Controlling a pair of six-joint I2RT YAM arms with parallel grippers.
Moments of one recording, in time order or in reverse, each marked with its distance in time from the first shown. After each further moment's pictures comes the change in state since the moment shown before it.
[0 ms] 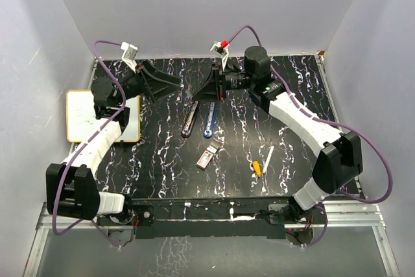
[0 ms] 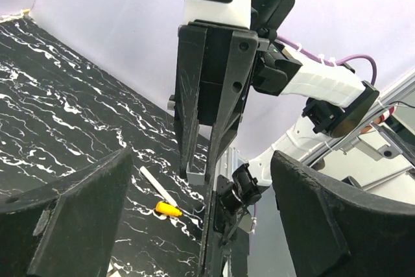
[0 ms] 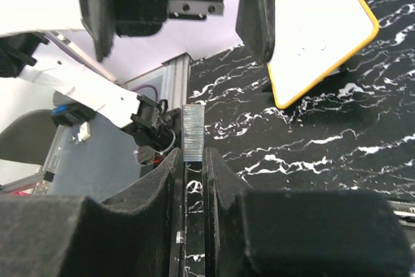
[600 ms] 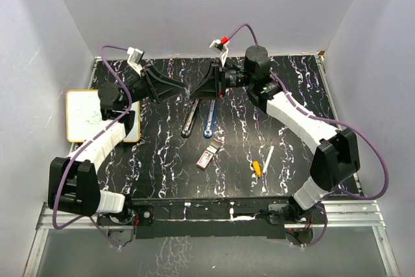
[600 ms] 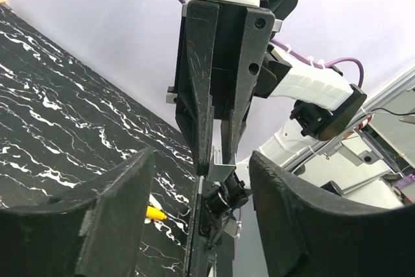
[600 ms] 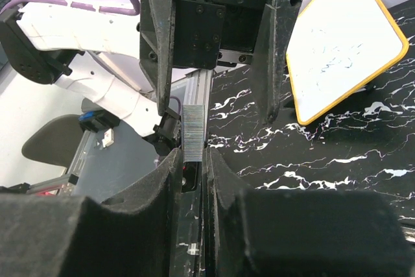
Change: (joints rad) left arm -0.042 0.033 -0.079 0.154 -0.047 -0.104; right arm 0.000 0.032 -0.004 0.209 -0.066 0.193
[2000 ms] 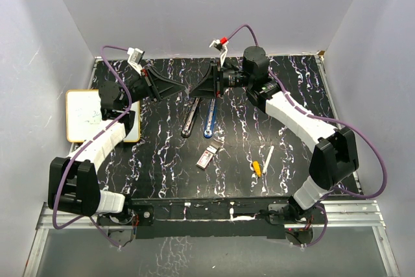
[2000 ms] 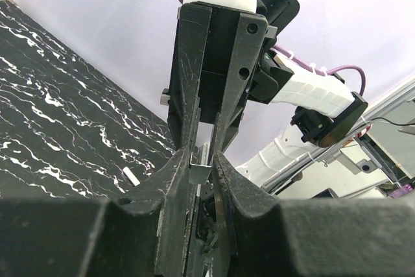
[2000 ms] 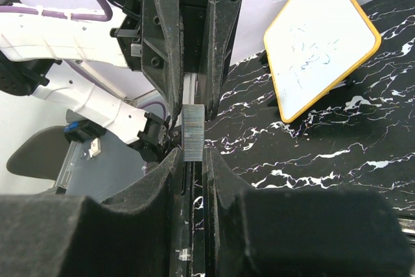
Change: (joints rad) left arm -0.002 0.000 0.000 -0.034 -0.021 -0.001; right arm 0.000 0.014 -0.001 -0.028 0.065 -0.026
